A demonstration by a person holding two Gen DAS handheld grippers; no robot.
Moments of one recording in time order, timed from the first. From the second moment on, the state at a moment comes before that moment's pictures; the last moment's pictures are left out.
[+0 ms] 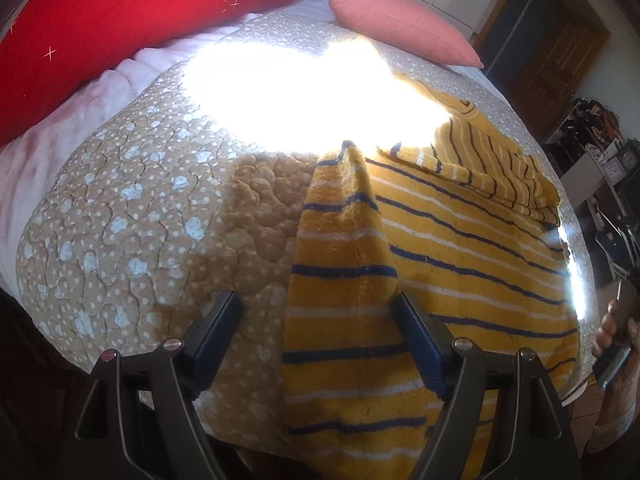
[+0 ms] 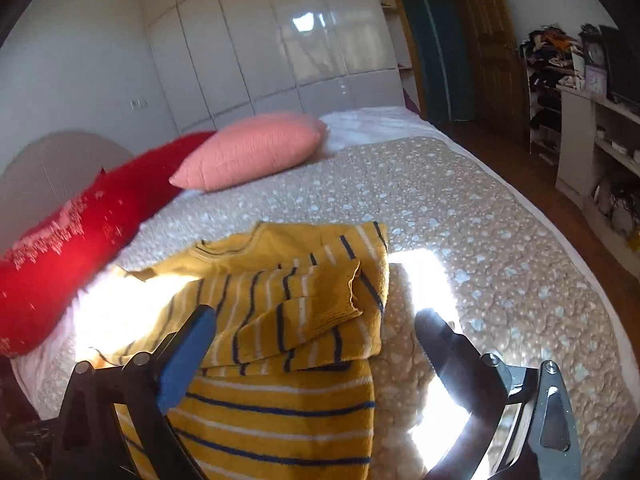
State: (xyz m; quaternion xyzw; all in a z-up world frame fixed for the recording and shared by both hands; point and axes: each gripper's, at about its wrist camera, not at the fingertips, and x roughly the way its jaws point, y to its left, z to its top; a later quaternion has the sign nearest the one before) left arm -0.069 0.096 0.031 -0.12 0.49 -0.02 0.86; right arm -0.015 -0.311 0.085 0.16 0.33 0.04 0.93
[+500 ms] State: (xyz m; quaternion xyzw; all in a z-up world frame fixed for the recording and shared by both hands) left arm -0.144 0.206 0.067 -0.19 0.44 0.11 0.87; right arm -0.134 -0.356 0.049 0.22 0.40 0.00 0.89
